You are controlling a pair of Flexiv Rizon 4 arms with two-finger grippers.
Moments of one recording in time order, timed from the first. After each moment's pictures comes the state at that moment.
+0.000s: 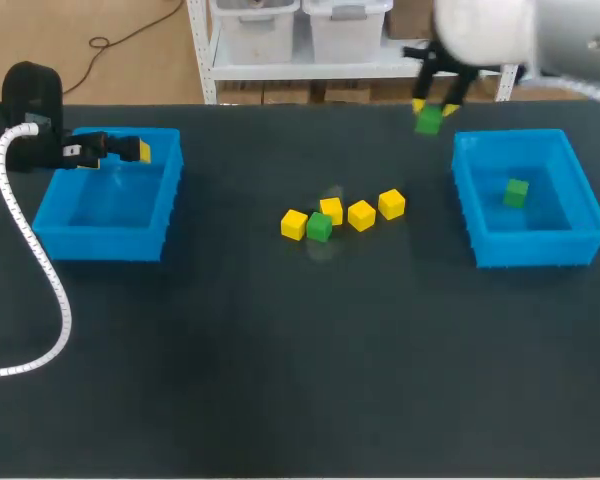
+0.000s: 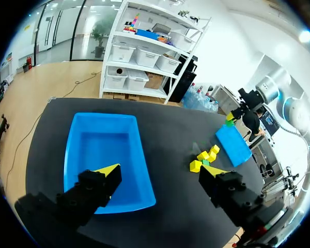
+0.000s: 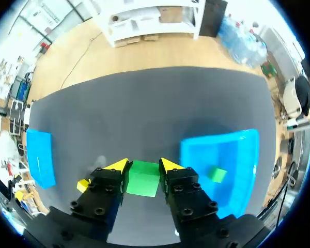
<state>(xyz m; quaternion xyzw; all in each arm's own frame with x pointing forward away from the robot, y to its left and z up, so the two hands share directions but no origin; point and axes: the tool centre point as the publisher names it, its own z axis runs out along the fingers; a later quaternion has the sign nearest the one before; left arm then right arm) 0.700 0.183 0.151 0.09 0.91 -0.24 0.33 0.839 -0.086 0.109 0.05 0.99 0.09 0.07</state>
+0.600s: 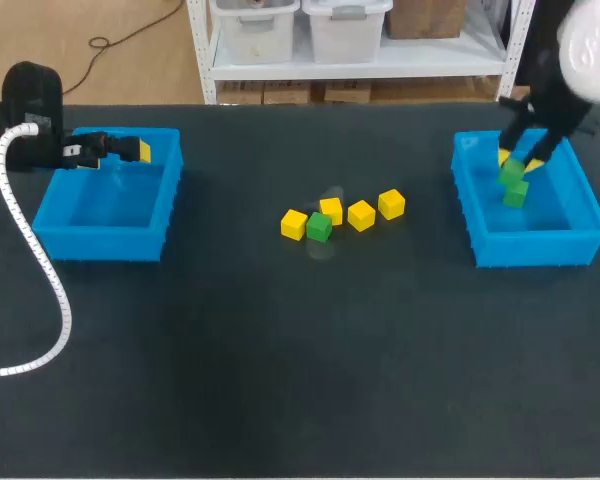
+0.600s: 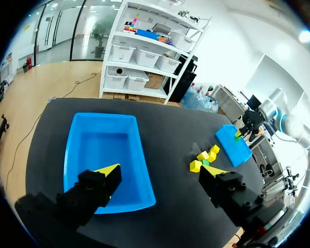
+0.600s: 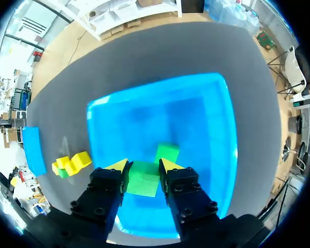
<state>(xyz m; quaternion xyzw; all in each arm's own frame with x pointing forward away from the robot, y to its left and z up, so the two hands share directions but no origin) 0.700 0.183 0.151 0.09 0.91 -0.24 0.33 0.780 -0.192 0.047 0.09 0.99 0.14 0.02</state>
